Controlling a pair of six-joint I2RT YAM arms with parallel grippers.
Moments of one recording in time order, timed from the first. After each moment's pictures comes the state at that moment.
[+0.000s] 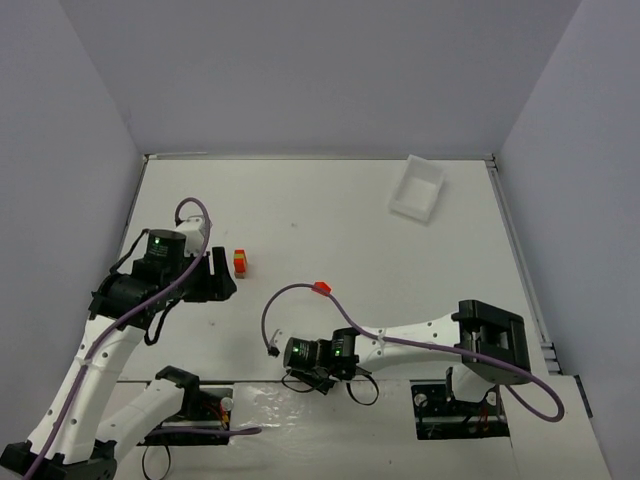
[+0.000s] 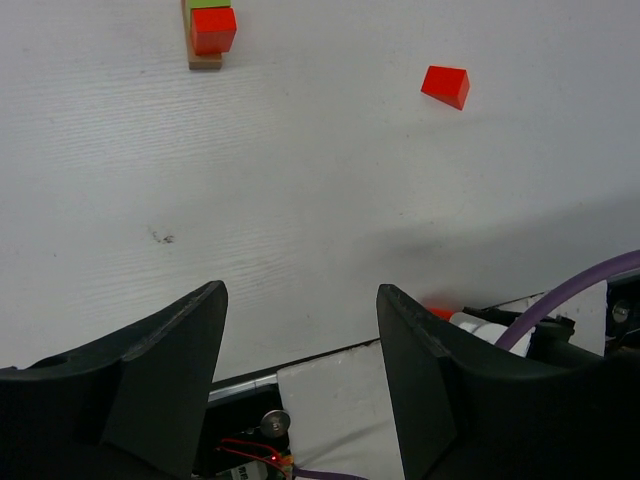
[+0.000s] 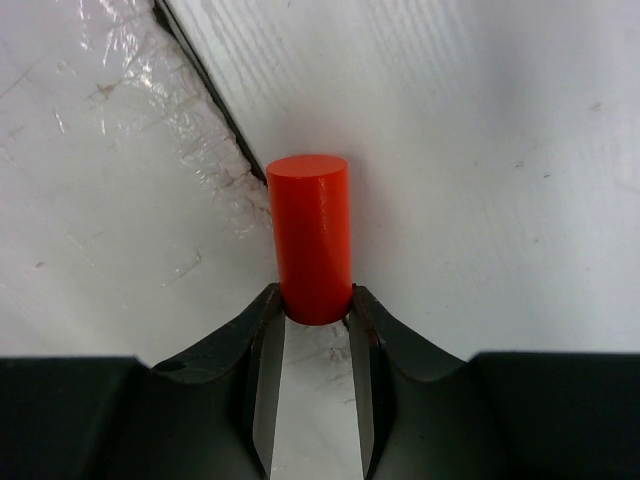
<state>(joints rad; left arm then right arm) -0.32 0.85 1.08 -1.06 0.12 -0.33 1.44 1.61 0.90 -0.50 0.09 0.30</state>
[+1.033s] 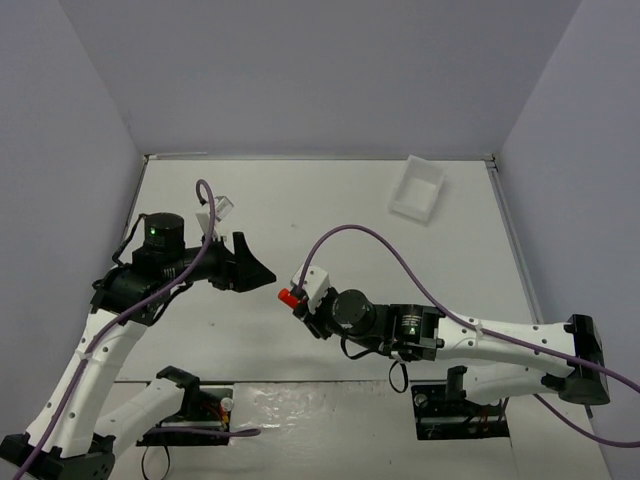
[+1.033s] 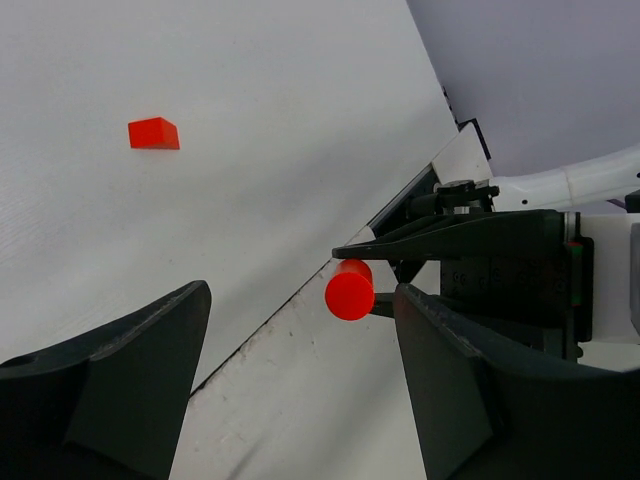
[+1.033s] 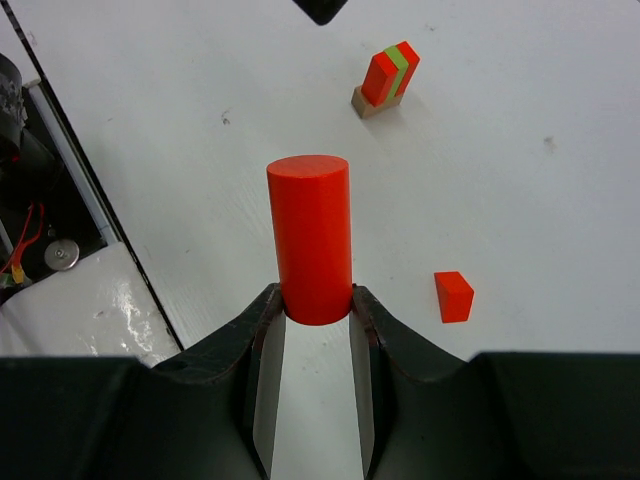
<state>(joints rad) -0.35 0.88 1.12 -0.79 0.65 -0.44 1.34 1.15 0.91 -0.18 0.33 0.06</state>
